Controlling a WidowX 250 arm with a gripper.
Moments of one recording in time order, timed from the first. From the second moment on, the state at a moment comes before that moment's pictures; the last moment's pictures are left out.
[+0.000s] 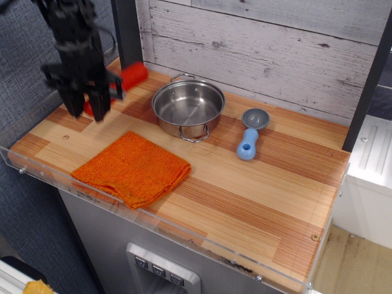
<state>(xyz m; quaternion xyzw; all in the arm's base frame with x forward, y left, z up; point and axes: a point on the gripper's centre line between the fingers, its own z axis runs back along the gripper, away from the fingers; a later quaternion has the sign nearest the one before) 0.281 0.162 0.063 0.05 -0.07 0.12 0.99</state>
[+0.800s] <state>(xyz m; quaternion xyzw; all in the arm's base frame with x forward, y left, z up) 0.225 0.009 0.128 0.04 -0.10 0.04 0.99</state>
